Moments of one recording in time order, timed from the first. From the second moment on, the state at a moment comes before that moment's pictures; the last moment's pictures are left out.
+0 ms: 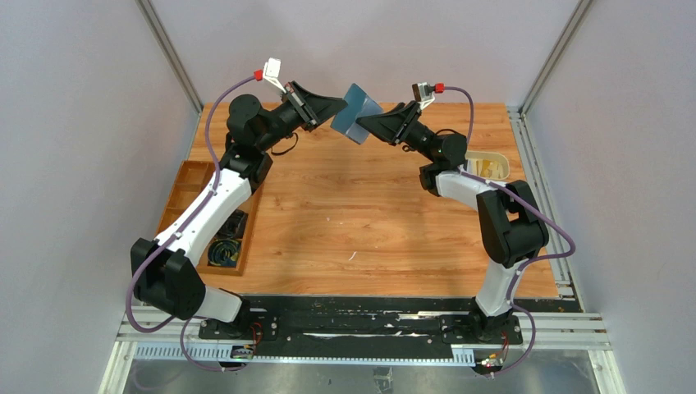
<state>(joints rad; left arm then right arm) -0.36 1.41 1.26 0.37 0.52 -1.06 0.38 1.81 1.12 1.44 -0.72 1.45</state>
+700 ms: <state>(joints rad) -0.35 1.41 1.21 0.40 0.53 -1.07 0.38 1.82 1.16 1.44 -0.72 1.48</state>
